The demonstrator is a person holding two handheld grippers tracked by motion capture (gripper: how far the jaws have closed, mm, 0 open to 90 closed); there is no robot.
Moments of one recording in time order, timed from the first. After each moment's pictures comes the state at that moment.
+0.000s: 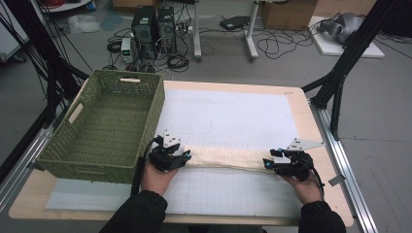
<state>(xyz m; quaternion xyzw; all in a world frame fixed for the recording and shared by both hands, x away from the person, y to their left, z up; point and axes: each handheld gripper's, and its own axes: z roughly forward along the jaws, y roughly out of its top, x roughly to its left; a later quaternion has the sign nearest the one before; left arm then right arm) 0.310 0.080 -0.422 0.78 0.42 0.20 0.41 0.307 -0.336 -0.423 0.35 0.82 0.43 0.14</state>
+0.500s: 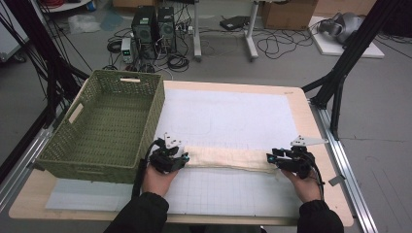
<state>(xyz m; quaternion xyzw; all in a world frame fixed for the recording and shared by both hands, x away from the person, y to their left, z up) 0.310 0.076 -0.433 0.79 0.45 0.20 0.37 0.316 -0.345 -0.428 0.42 0.79 0.43 0.12</state>
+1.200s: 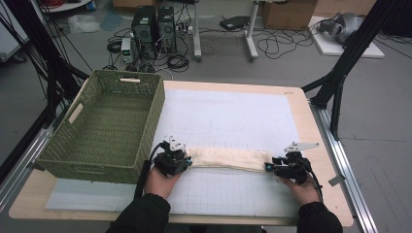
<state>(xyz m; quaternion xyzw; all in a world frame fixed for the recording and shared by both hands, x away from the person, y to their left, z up) 0.308 0.067 -0.441 0.81 0.43 0.16 0.37 0.309 -0.338 -0.444 0.42 0.82 0.38 0.09</state>
